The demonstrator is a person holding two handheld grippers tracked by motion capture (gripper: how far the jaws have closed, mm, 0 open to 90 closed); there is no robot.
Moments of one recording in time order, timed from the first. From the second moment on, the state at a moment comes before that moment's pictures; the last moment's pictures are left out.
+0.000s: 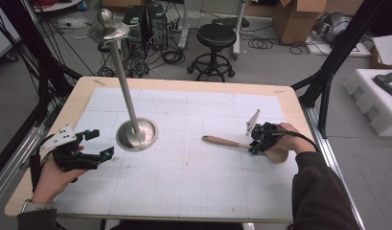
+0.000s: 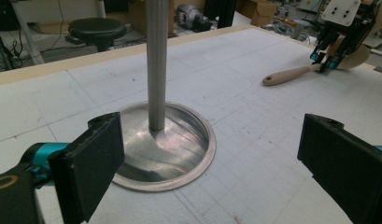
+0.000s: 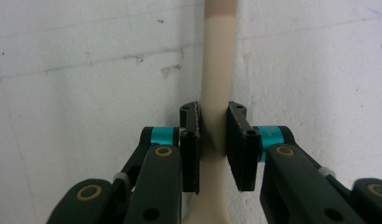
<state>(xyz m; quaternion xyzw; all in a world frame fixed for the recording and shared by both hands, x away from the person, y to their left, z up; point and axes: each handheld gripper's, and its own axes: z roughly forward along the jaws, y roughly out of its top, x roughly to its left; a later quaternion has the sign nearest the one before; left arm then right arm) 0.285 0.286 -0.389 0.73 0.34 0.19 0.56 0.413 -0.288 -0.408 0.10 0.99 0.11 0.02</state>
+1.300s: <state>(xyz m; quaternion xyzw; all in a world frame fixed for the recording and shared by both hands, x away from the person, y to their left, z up) 0.285 0.295 -0.370 0.71 0.33 0.21 0.59 0.375 -0.291 -0.367 0.22 0.90 0.37 0.05</state>
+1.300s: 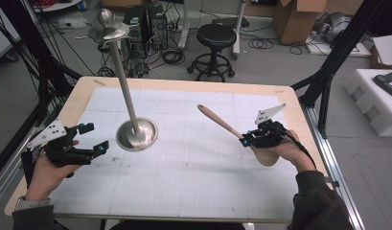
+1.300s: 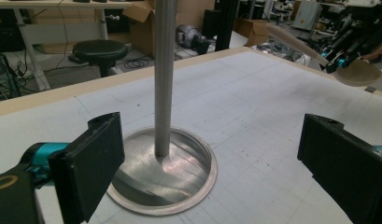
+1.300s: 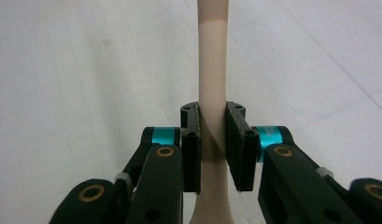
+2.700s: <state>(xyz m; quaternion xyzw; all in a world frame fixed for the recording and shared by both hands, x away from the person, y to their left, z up) 0.282 0.299 -0.365 0.70 0.32 0.21 0.60 0.349 -0.240 -0.333 0.26 0.74 0.59 0.17</state>
